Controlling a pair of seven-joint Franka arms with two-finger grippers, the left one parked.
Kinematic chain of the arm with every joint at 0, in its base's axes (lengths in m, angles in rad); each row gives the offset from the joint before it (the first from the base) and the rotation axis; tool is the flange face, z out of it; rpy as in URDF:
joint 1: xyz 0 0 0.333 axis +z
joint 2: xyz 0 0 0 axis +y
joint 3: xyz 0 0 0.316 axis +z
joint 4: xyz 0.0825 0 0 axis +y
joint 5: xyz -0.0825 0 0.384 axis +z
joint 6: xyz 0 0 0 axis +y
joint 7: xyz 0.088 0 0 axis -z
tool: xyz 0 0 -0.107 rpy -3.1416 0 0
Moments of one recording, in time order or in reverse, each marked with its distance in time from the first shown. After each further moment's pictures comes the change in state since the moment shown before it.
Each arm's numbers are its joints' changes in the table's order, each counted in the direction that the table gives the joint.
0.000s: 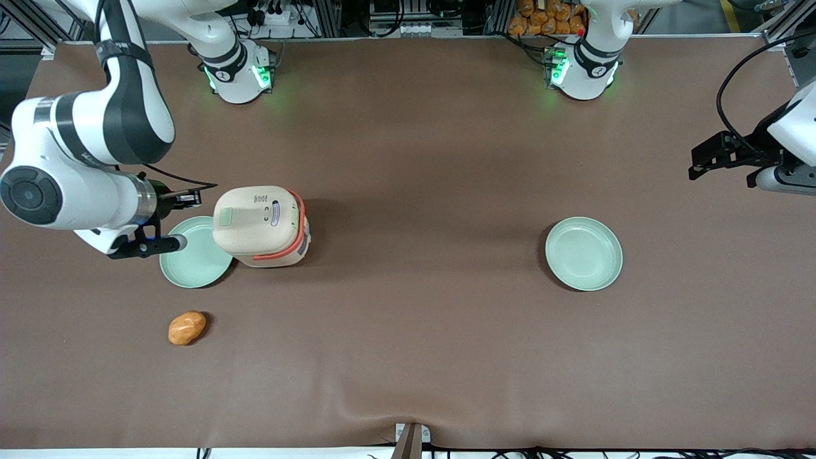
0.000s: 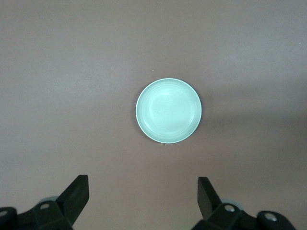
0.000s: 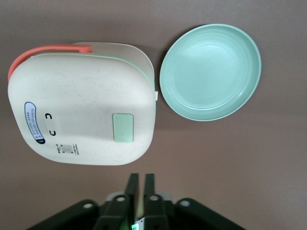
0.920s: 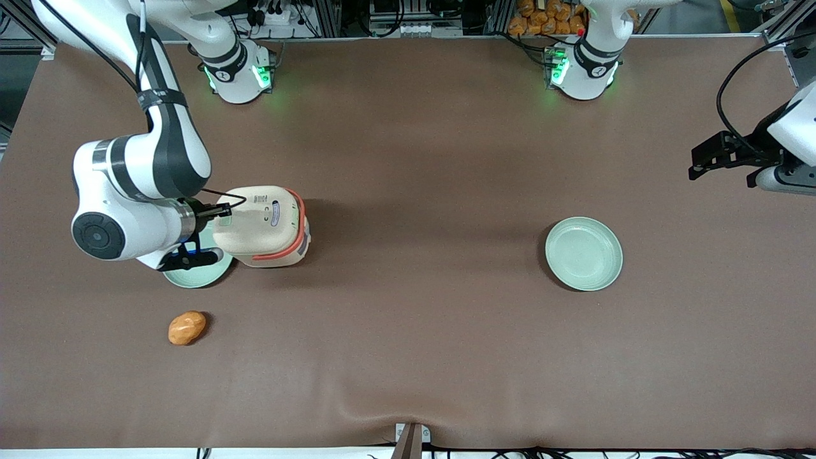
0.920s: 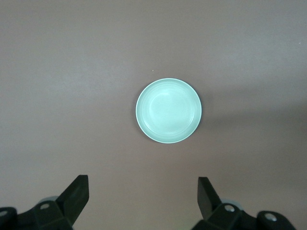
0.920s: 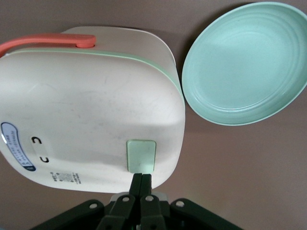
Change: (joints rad) arm 0.027 0.110 0.001 0.020 0.047 -0.030 0.000
